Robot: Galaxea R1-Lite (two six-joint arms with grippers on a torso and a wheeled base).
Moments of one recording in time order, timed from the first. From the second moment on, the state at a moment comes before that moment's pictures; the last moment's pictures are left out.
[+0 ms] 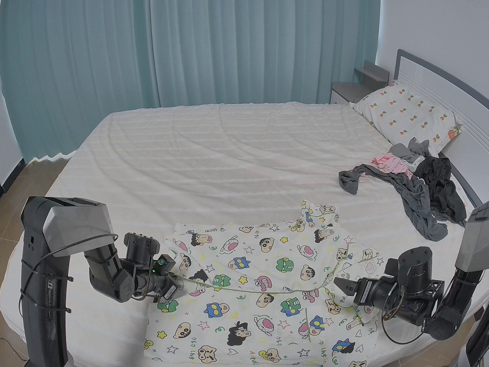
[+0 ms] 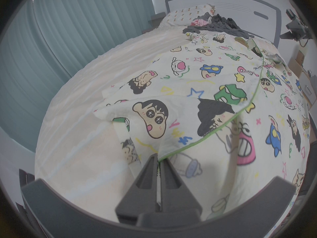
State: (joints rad) left arm -0.22 2.44 -0.72 -0.87 -0.05 0.50; right arm 0.51 2.01 -0.10 -1.33 -0.17 0.59
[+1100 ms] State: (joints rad) left arm -0.16 2.33 -0.58 -0.88 0.01 0.36; right arm 0.50 1.99 -0.10 -1.33 -0.17 0.59
